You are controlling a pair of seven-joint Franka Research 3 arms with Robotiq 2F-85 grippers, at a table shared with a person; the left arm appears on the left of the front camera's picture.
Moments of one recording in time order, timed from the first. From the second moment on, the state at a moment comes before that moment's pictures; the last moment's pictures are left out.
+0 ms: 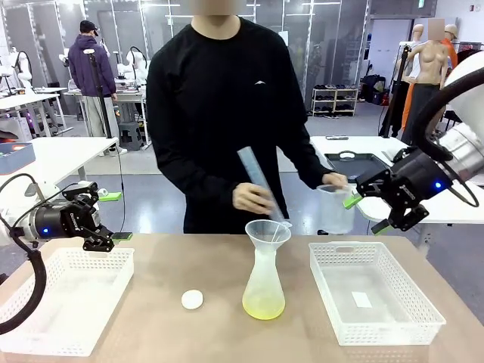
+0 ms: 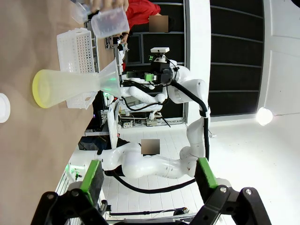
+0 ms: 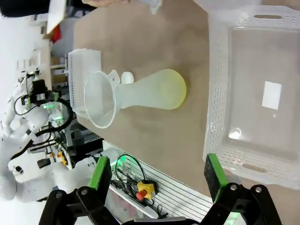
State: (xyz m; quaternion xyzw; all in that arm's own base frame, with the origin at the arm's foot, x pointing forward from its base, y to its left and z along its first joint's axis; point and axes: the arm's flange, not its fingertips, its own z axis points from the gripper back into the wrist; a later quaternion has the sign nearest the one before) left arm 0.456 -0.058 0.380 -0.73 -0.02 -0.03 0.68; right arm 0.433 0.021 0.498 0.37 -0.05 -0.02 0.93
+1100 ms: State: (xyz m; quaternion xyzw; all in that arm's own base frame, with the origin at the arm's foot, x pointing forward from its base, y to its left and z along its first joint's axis) left arm 0.456 -0.058 0.380 -0.73 -0.02 -0.03 0.68; right arm 0.434 0.044 0.515 0.34 -0.04 -0.03 0.94
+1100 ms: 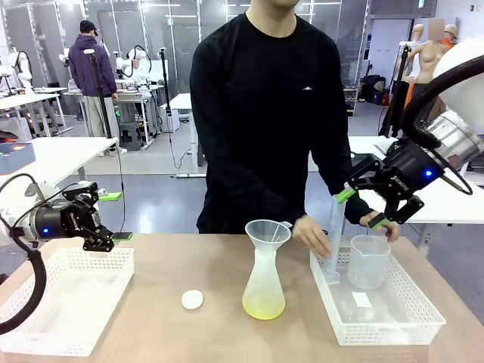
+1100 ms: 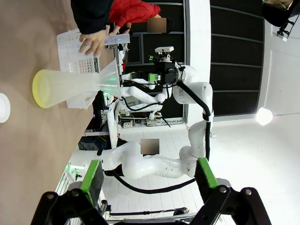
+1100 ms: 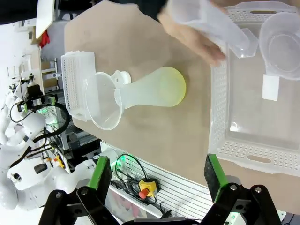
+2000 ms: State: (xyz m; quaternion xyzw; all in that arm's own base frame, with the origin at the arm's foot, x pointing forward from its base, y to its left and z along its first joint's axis) left arm 0.456 -0.058 0.380 -0.73 -0.02 -0.03 0.68; right arm 0.459 0.143 0.525 0.33 -0.03 0.01 0.94
